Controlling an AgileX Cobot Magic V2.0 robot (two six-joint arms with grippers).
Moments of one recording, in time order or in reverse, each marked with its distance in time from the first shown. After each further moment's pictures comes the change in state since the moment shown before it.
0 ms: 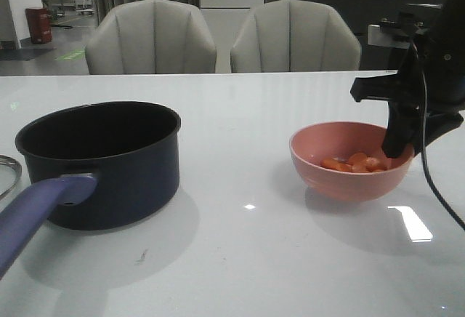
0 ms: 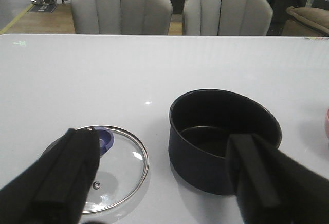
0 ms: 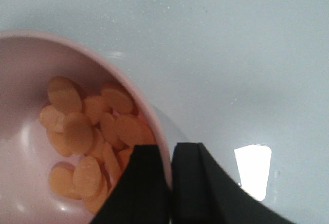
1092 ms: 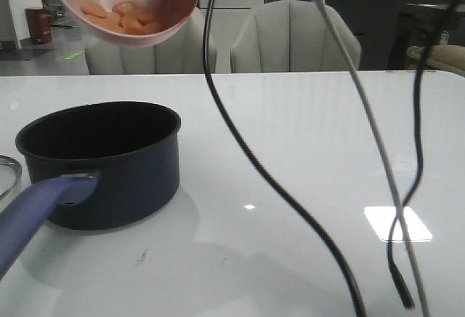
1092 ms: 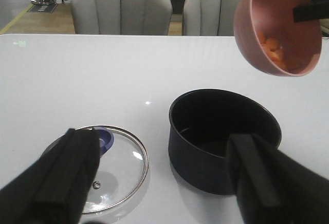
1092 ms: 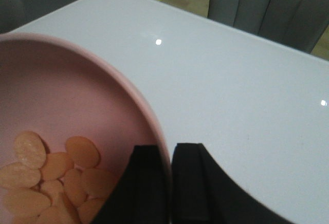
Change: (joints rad) left arm 0.000 0.000 0.000 0.000 0.000 0.000; right arm 0.501 -0.115 -0.094 -0.105 -0.716 -0.056
